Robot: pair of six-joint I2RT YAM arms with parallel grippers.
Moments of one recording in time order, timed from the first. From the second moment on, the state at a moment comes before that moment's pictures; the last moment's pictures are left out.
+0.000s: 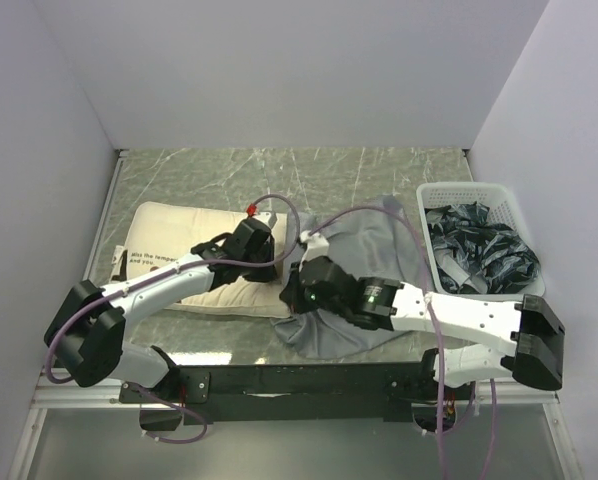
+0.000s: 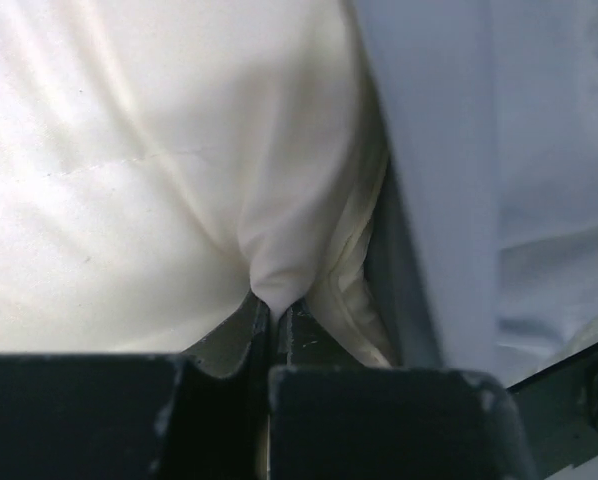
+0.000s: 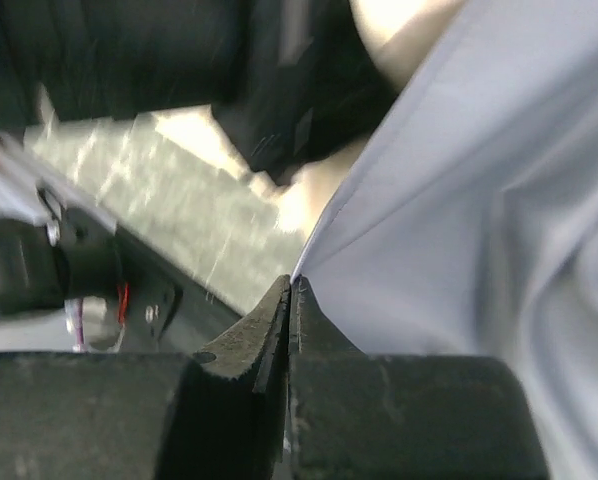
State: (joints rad) left arm -0.74 1.40 0.90 -0.36 -0.05 -0.59; right arm 1.15 1.24 0.90 -0.27 0.25 0.77
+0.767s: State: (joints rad) left arm -0.68 1.42 0.88 -0.26 0.17 -0.70; right arm 1.37 1.44 1.06 -0.32 0.41 0.81
